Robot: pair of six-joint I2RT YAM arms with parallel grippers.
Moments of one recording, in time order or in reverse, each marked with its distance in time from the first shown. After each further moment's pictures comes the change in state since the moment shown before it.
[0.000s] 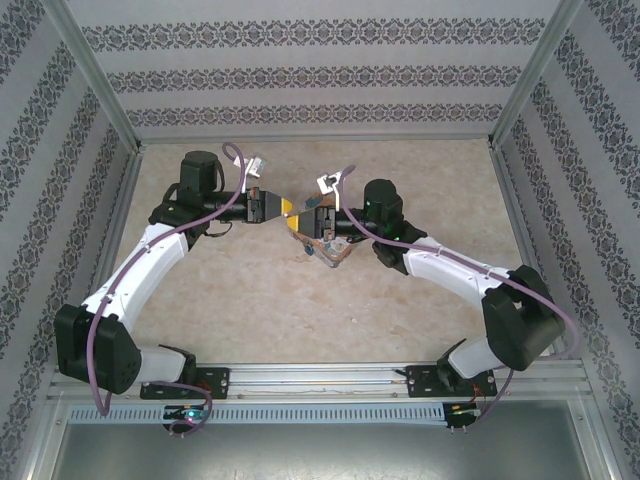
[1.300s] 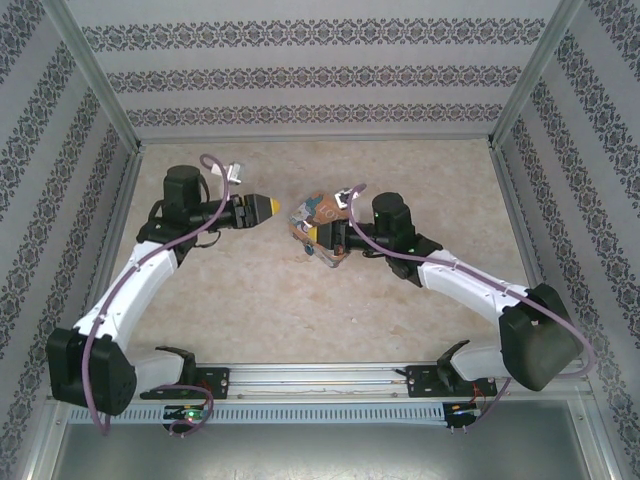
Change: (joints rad) left arm 0.072 -0.143 -0.183 0.085 -0.182 -0.002; right arm -0.048 -0.131 -0.147 -0.245 0.212 -0.211
